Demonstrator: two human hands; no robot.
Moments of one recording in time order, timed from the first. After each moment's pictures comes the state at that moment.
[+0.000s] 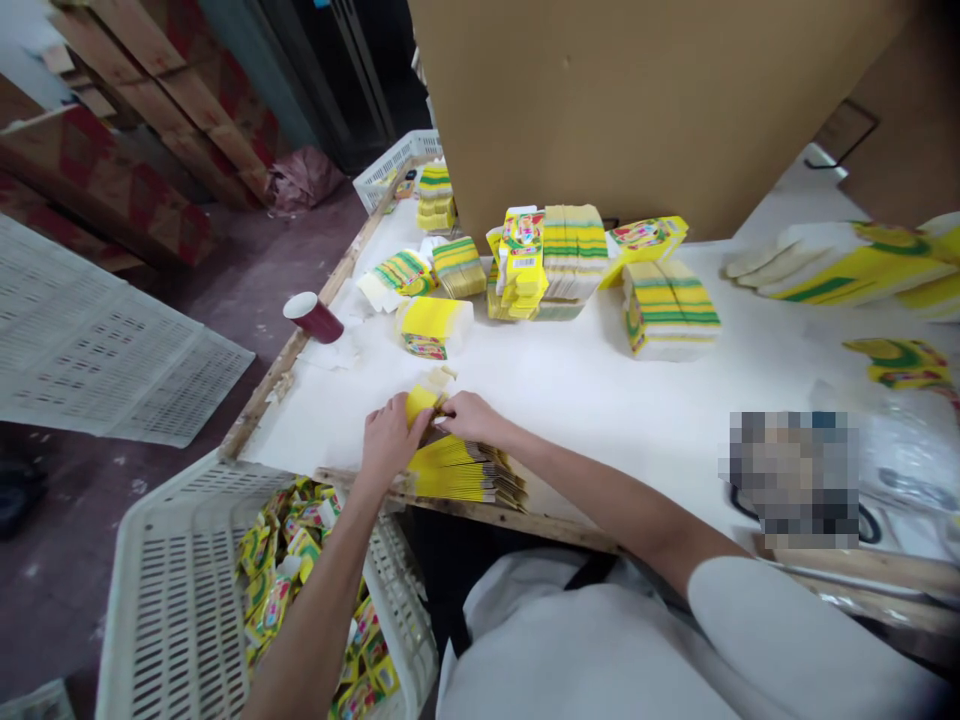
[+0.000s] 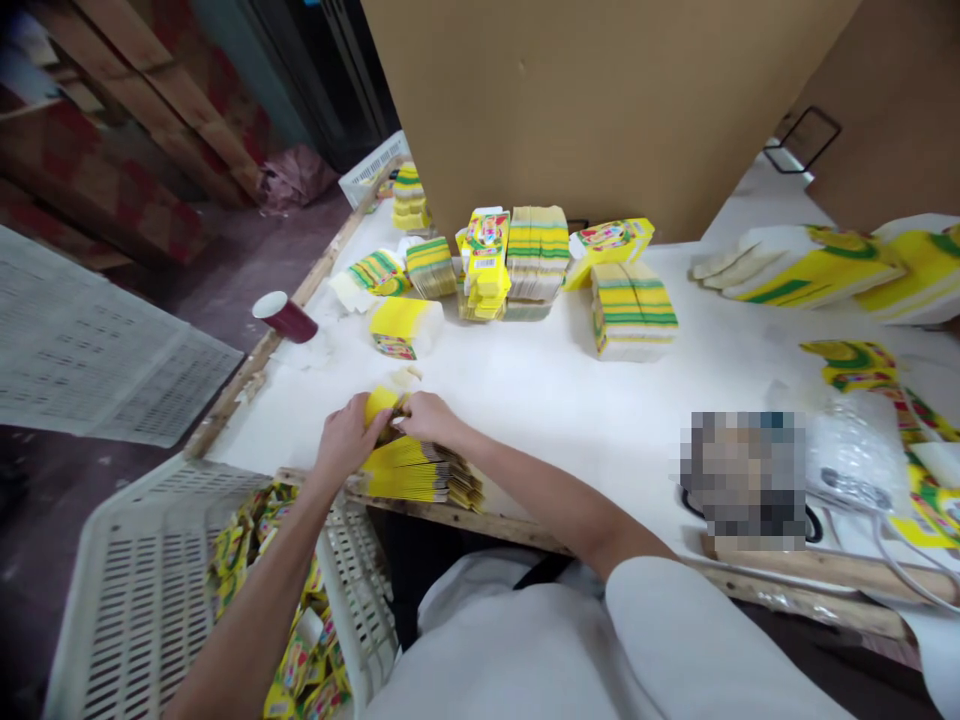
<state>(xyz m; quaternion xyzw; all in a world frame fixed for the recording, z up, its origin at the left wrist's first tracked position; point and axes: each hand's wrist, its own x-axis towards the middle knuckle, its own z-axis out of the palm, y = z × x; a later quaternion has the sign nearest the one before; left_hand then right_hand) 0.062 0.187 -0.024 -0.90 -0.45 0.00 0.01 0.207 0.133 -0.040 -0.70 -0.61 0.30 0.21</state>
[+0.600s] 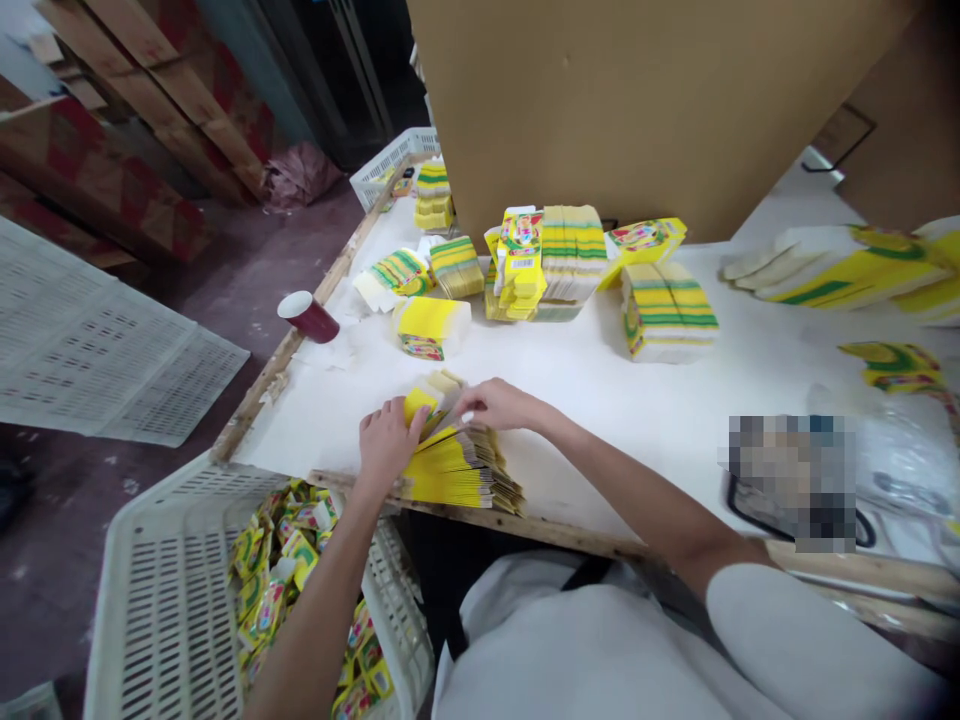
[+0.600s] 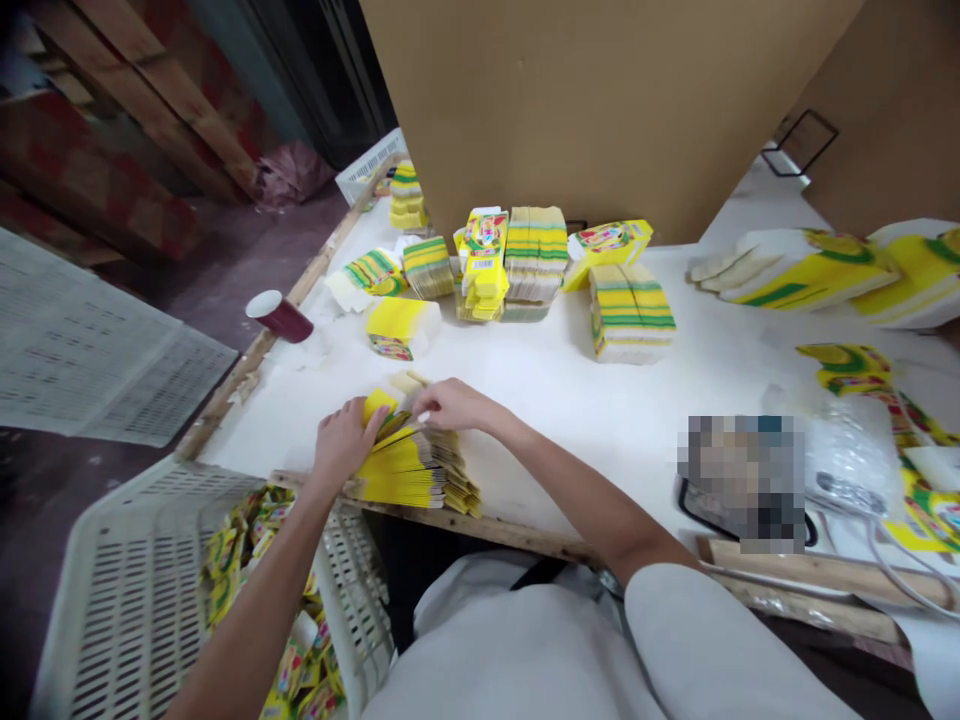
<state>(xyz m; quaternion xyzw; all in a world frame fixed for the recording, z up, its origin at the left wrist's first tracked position) 0.068 0.185 -0.025 -0.87 -0.49 0.02 0.02 0.267 0.118 -0.029 -0.59 -0.70 0.33 0.23</state>
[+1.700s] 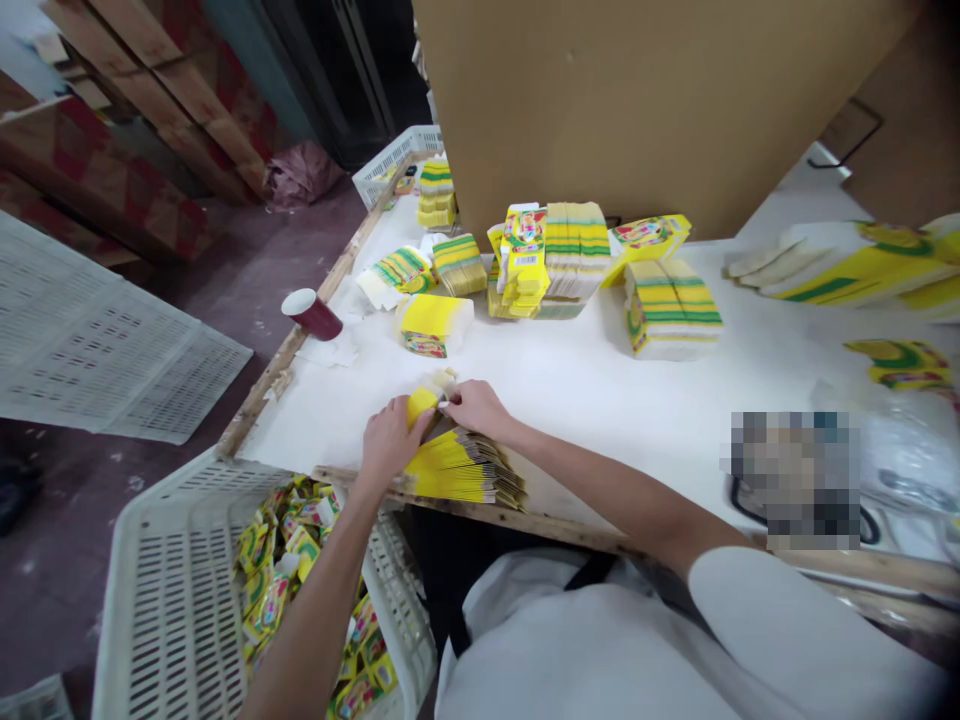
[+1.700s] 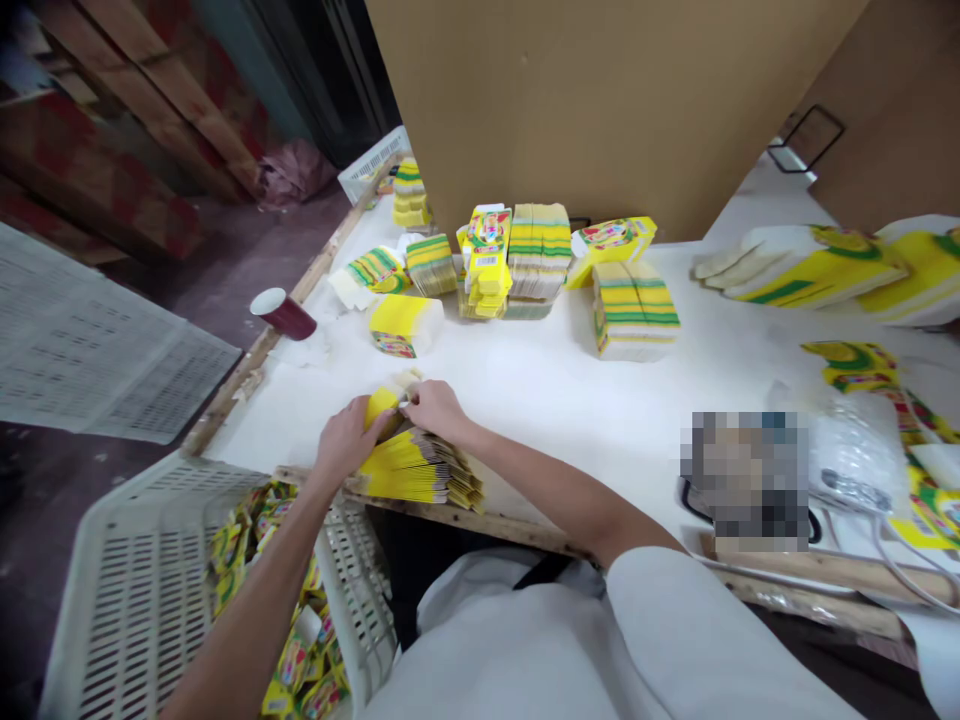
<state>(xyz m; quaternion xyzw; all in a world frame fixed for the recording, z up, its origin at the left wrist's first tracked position) 0.063 0.185 -0.022 -0.89 -0.46 0.03 -0.01 0.214 0.136 -0.043 -0.73 -0.61 0.25 0.18</state>
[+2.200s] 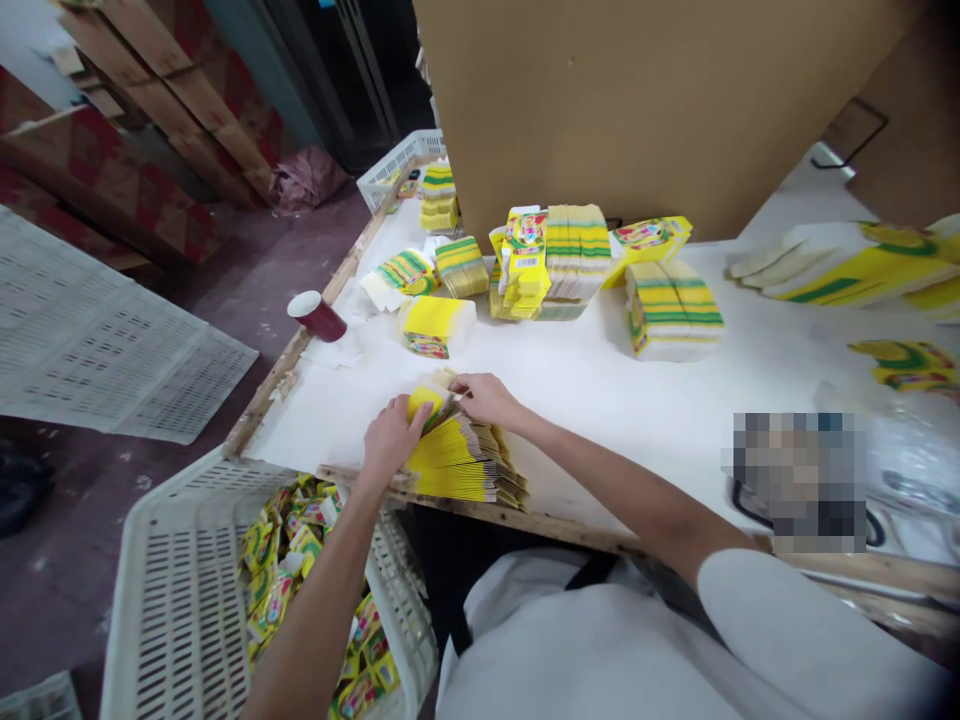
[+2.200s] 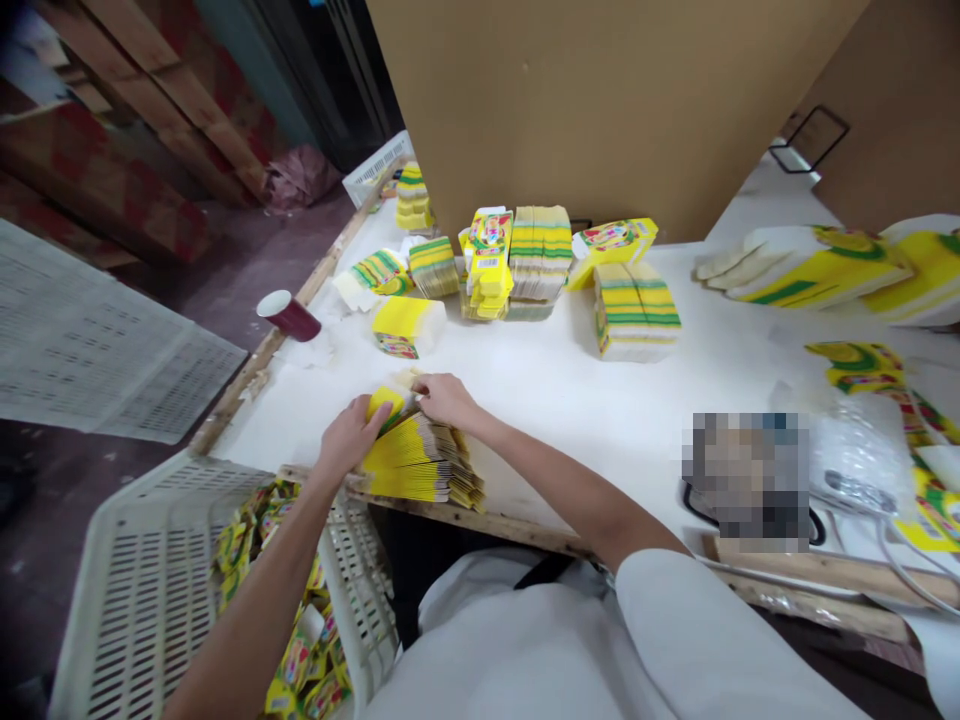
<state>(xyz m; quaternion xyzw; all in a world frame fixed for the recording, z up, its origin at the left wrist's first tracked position) 0.065 0.191 -0.021 -0.86 -0.50 0.06 -0.05 0.238 0.136 -0.037 -0.69 -0.62 0.29 0.23</state>
